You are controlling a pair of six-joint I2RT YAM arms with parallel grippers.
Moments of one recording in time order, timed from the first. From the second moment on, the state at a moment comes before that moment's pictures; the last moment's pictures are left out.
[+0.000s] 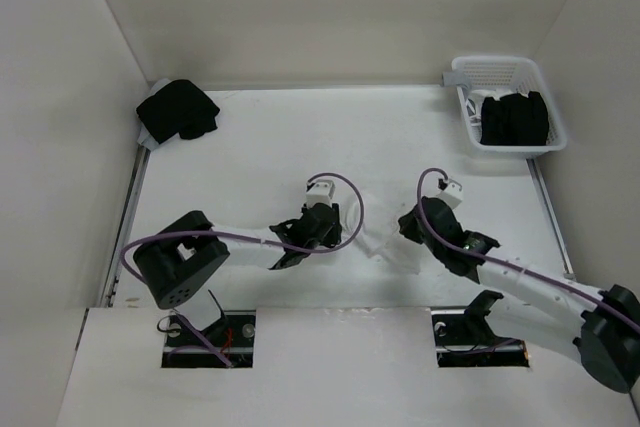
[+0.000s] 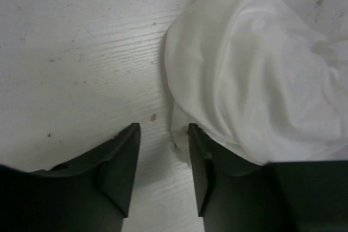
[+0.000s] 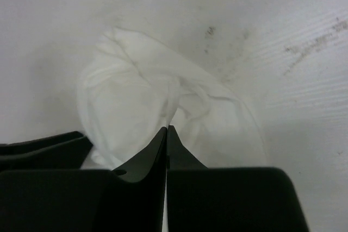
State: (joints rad) left arm -0.96 1.57 0.59 0.31 -0.36 -0.69; right arm 0.71 1.00 0.44 -0.14 0.41 0.97
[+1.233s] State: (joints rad) left arm -1.39 0.58 0.83 -0.04 -0.81 -0.41; right arm 1.26 0.77 1.20 0.05 0.97 0.07
